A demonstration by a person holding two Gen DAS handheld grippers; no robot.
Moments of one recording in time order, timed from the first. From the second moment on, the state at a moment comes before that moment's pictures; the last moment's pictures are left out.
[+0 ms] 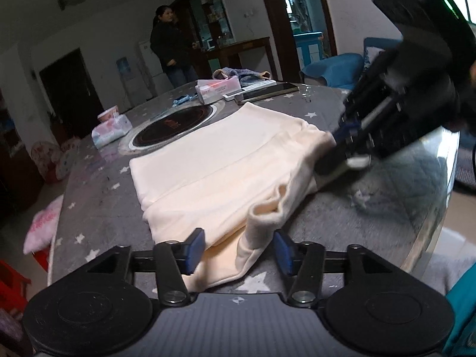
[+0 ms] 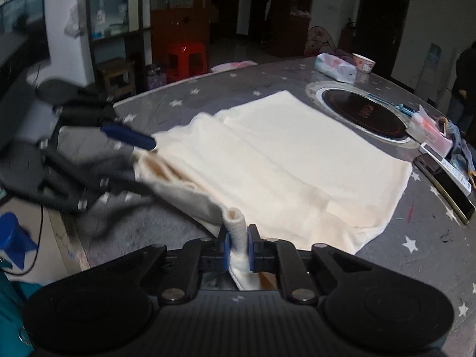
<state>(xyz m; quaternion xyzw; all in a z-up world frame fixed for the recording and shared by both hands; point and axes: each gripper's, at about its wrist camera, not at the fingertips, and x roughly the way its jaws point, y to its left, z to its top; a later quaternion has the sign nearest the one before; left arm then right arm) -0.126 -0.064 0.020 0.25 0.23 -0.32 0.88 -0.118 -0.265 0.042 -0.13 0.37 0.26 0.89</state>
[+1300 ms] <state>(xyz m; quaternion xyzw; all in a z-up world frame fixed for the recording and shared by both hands) -0.111 -0.077 0.094 0.22 0.21 -0.31 0.90 -0.153 -0.288 0.130 -0.10 0.31 0.25 0.91</state>
